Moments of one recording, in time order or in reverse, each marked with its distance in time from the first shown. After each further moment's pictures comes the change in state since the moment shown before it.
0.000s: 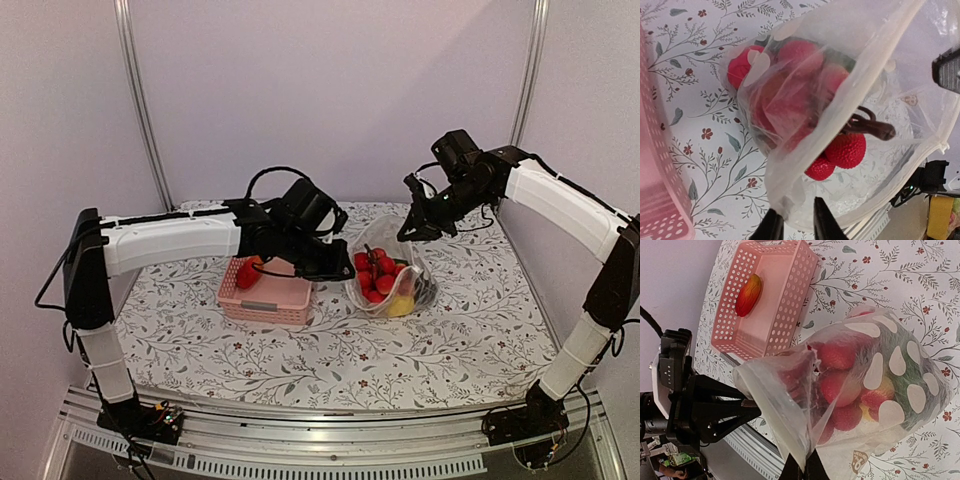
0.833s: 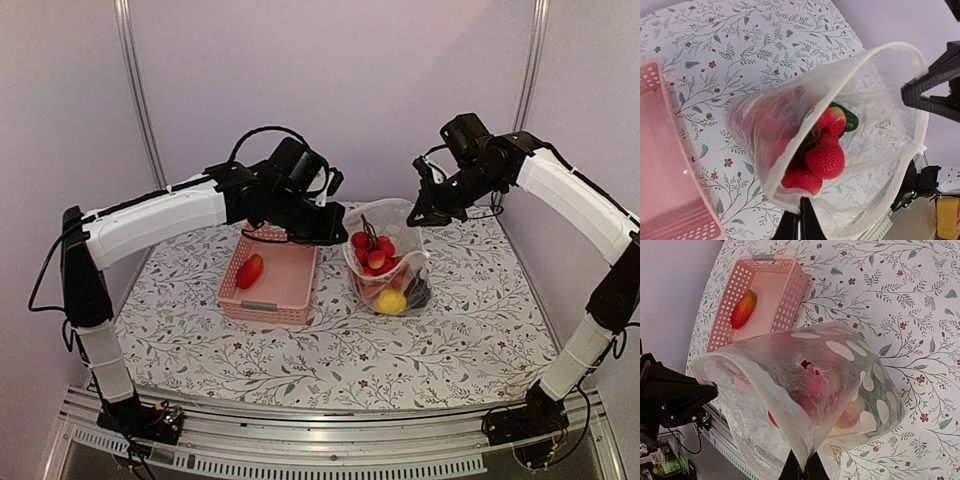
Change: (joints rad) left arm 0.041 0.000 0.225 -0.162 -0.040 0.125; right arm -0.008 -0.021 0.087 -0.080 0.092 -0.032
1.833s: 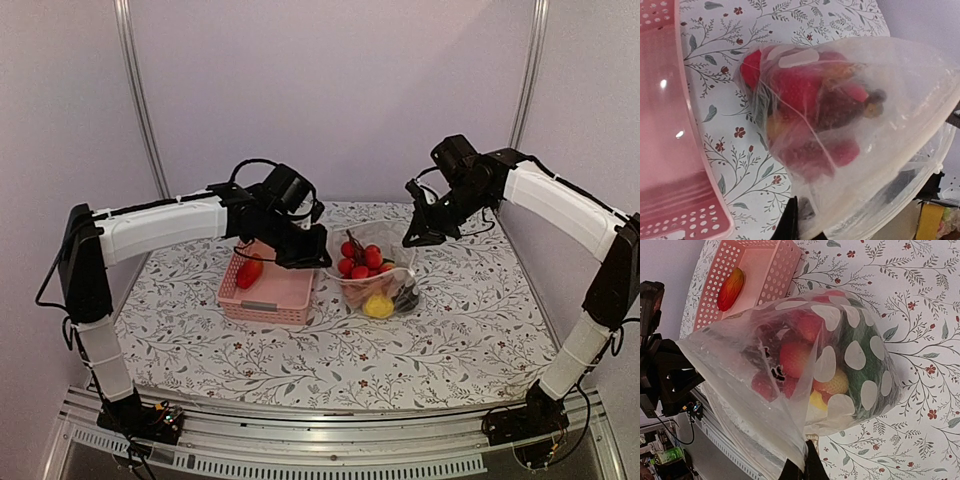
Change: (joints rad) left arm 0.079 -0.002 -0.187 0.029 0.114 -0.127; right arm -0.001 0.027 -0.102 0.047 -0.035 -0.035
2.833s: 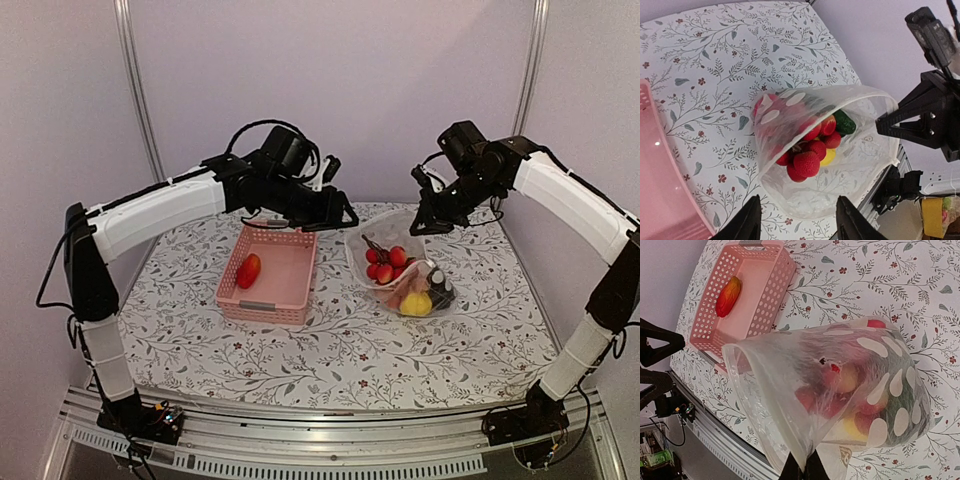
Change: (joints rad) left arm 0.000 0.045 0.251 0.020 0.031 0.126; right arm 0.006 -0.025 0.085 -0.075 0.073 -0.041
